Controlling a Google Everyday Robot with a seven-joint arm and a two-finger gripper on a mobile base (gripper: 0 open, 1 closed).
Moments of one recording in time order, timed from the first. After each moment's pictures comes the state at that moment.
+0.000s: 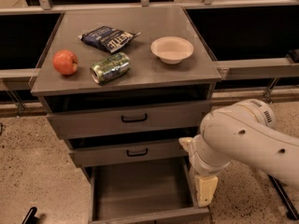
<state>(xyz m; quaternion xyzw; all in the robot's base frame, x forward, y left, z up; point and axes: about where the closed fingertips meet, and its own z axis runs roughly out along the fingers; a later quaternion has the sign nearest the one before) 0.415 -0.128 0.684 -0.77 0.63 -0.03 0.12</state>
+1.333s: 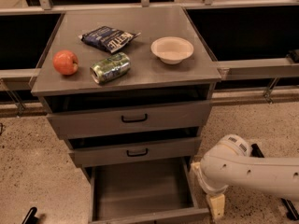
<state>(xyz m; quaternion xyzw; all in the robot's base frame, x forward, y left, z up) 0.424 -0.200 0.524 -0.80 0.60 -0.06 0.03</state>
